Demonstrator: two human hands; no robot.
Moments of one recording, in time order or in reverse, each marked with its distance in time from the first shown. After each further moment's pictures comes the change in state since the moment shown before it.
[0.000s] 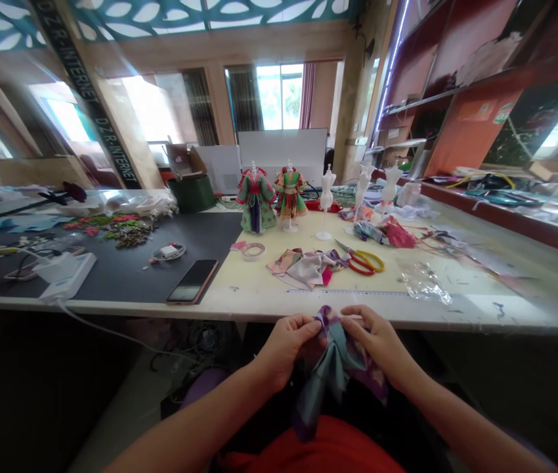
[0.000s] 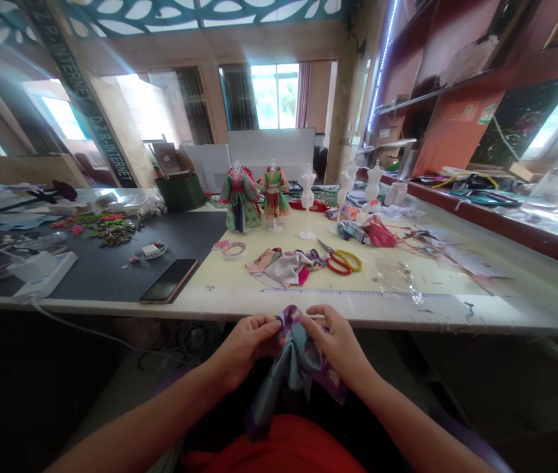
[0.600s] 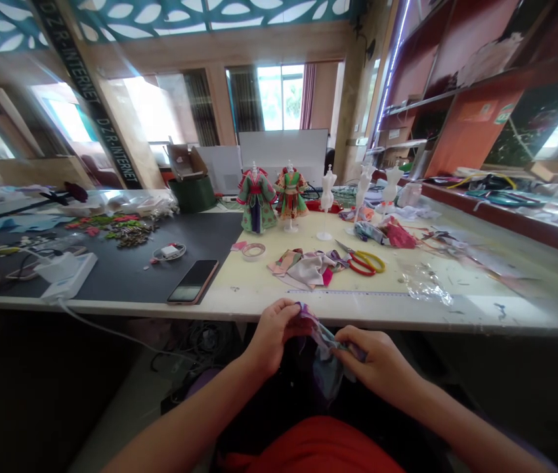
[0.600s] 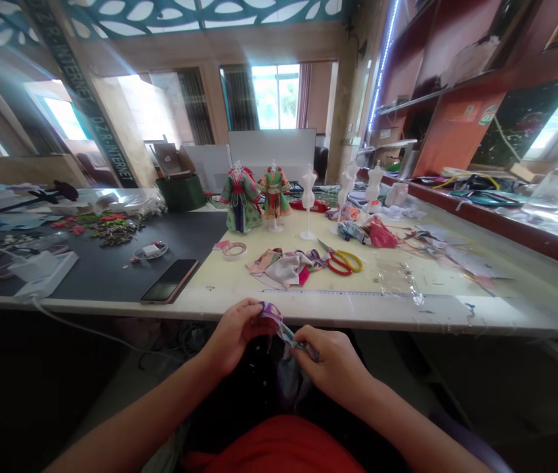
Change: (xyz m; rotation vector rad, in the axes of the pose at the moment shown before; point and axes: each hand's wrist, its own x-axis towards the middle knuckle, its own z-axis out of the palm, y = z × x) left_hand 0.008 0.012 -0.014 -0.188 0.146 0.123; right_hand -0.015 -0.003 -0.001 -0.696 -0.207 -0.439
